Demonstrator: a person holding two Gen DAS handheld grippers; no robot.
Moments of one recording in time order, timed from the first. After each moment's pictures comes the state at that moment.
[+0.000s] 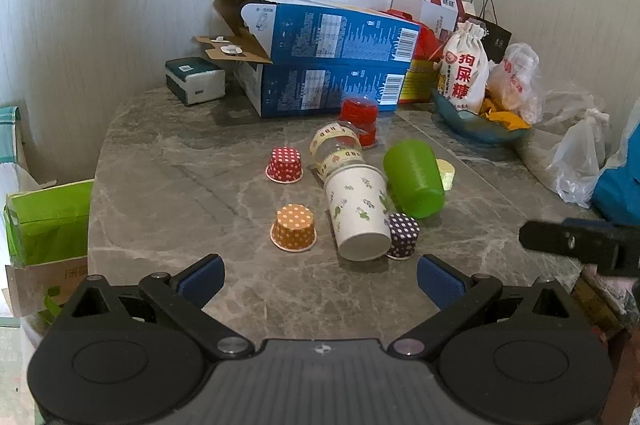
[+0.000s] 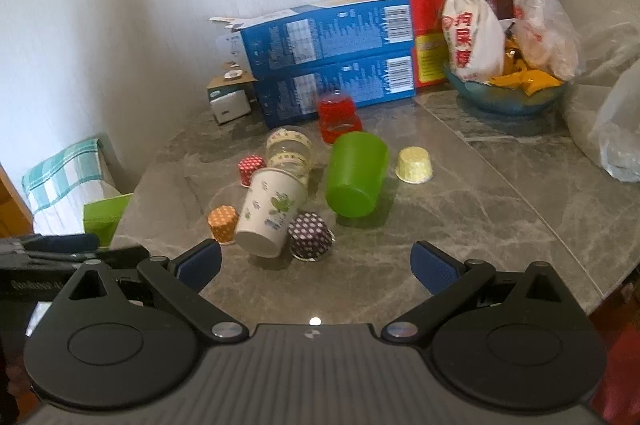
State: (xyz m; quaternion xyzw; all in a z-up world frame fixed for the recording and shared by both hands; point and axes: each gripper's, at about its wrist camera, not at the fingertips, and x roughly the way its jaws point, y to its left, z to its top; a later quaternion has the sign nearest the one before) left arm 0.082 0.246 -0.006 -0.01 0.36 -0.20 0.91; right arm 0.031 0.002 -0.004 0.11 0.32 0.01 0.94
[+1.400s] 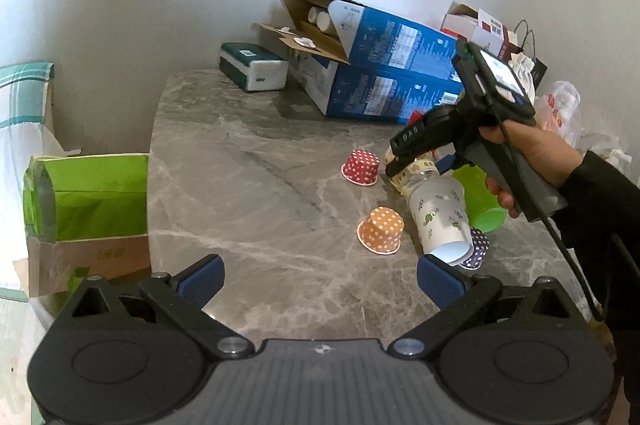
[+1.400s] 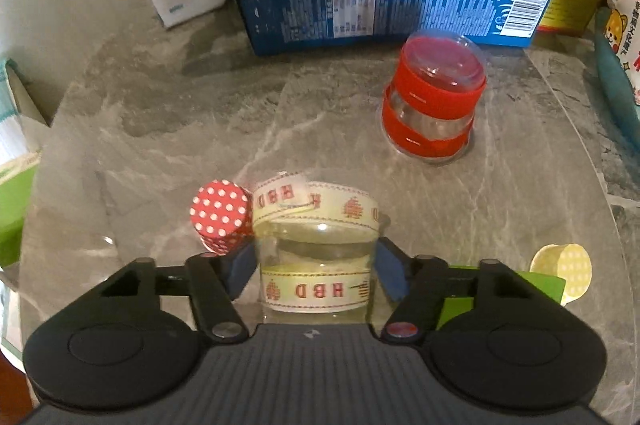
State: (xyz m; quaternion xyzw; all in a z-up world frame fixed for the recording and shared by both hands) left arm 0.109 0.340 -0.032 -0.07 0.37 -0.18 0.91; right arm 0.316 0.063 -0.082 0.03 0.54 -0.01 0.84
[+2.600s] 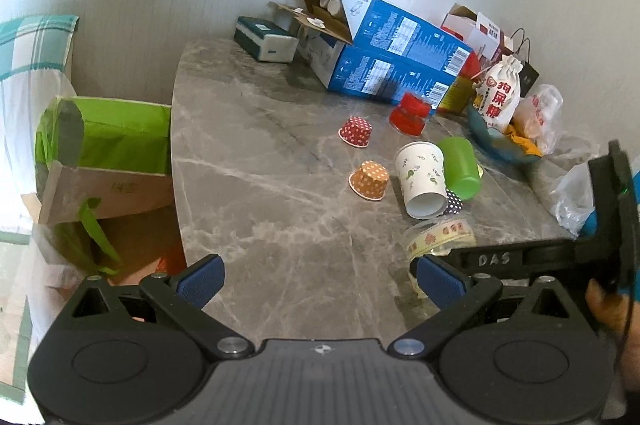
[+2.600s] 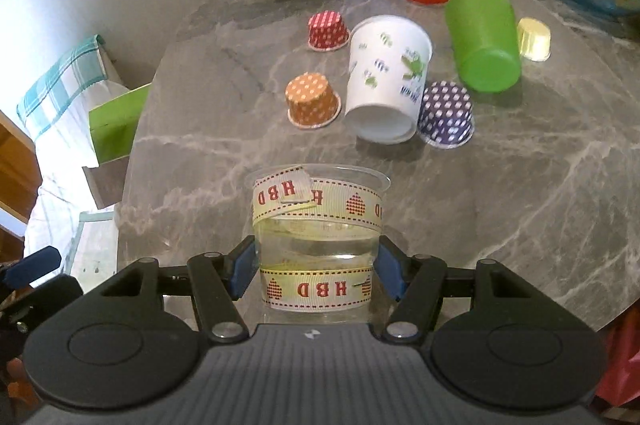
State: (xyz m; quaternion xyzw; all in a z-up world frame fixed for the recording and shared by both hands) left arm 0.047 0.375 -0.038 -0.12 0.39 -0.18 0.89; right arm 0.091 0.116 -0.073 0.12 0.49 0.03 0.86
